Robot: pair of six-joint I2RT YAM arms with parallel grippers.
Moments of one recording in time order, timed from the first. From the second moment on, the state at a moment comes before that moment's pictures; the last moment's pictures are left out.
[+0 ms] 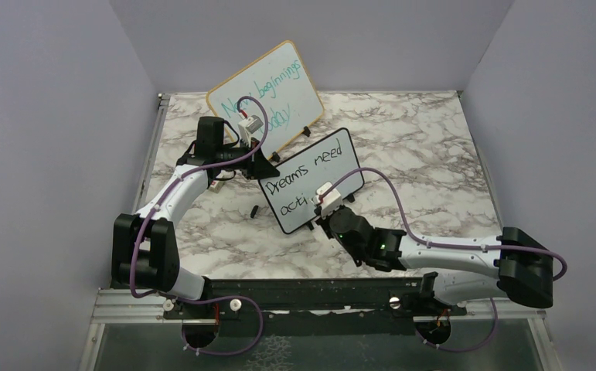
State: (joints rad) left arm -0.18 1.46 1.02 -0.23 1.01 -0.04; right arm 1.19 1.25 0.62 0.19 0.61 0.04
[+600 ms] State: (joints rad) left arm -0.18 1.46 1.02 -0.23 1.02 -0.04; right arm 1.16 1.26 0.62 0.25 0.62 0.02
